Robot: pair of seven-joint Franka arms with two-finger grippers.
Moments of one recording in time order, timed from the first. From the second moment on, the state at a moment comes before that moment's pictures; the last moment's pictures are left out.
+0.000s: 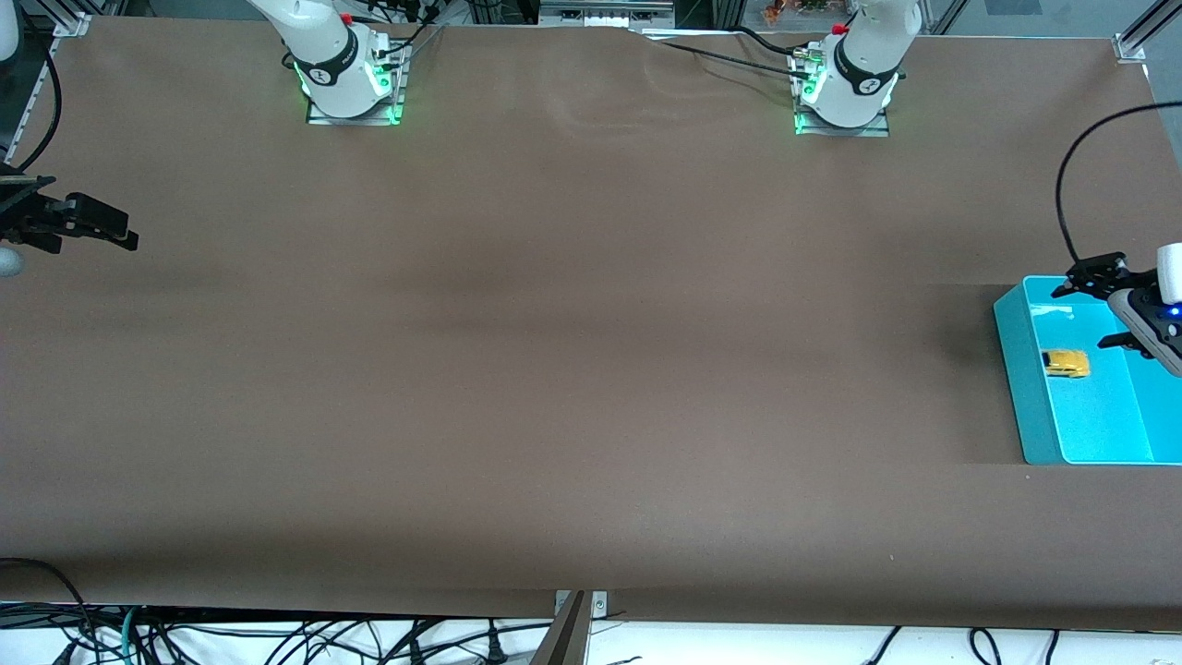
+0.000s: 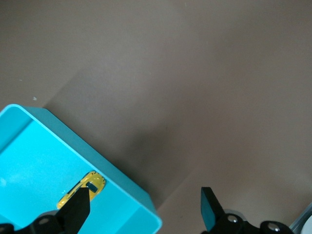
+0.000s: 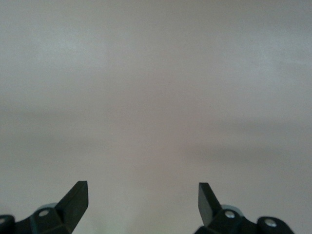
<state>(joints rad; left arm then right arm) 0.40 0.27 -0.15 -1.64 -0.03 1.77 0.99 -0.01 0.06 -0.11 -1.64 0.01 1.62 -0.17</state>
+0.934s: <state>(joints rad) 0.01 0.08 -0.05 -1.57 -0.03 1.56 0.08 -0.01 0.06 -0.11 -1.64 0.01 1.62 -0.17</state>
